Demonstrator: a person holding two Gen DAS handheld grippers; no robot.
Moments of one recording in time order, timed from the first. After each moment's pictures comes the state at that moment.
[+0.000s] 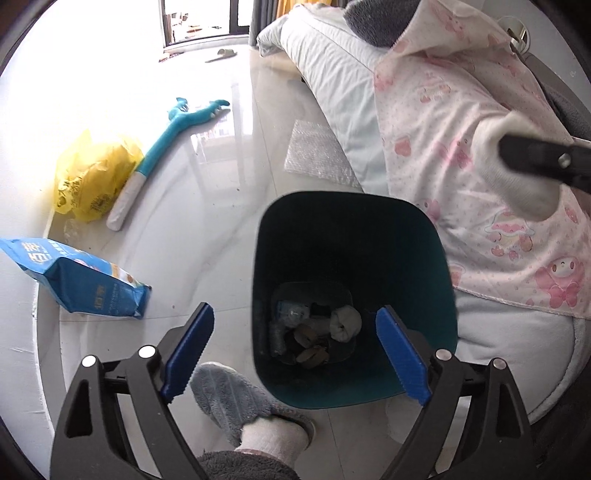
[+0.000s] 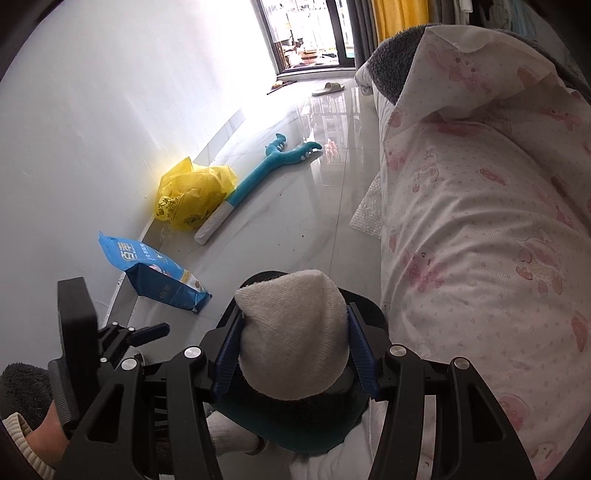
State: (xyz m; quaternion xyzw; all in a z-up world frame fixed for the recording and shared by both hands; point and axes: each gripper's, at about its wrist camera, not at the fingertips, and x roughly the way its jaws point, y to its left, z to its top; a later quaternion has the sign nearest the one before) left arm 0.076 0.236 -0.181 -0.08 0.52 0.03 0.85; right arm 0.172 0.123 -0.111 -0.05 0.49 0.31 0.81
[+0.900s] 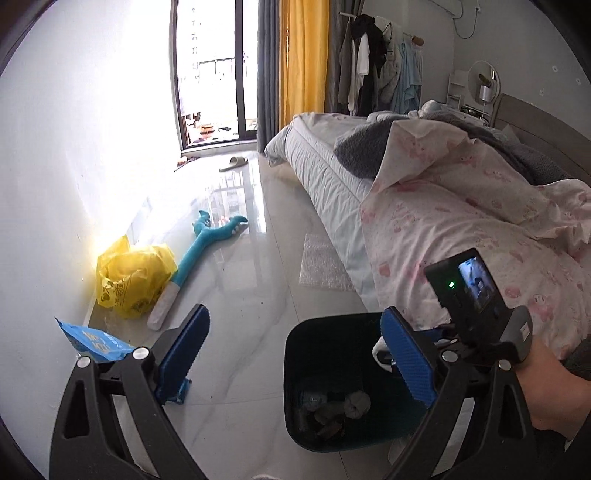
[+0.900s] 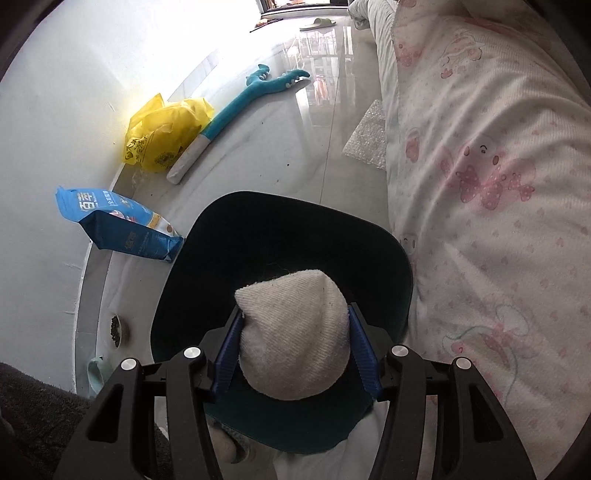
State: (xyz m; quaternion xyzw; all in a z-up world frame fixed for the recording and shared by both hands) left arm 0.048 0.230 -0.053 -0.02 0.33 0.06 0.94; right arm 0.177 0.151 -0.202 -0.09 0.59 0.27 0.76
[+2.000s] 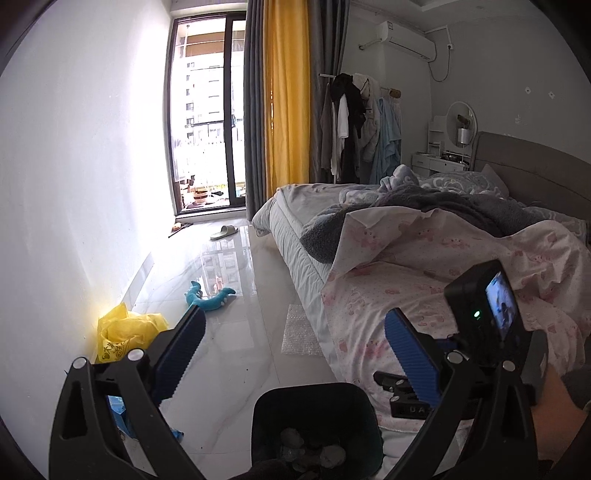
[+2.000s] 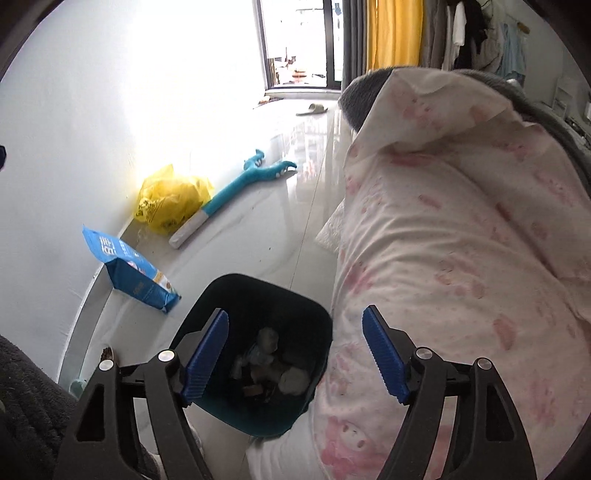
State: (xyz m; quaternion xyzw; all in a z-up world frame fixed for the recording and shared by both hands) left arm 0.035 0.163 0.027 0.00 0.22 0.04 0.97; right arm 0.147 0.071 -0.055 -0.09 0.42 0.27 0.86
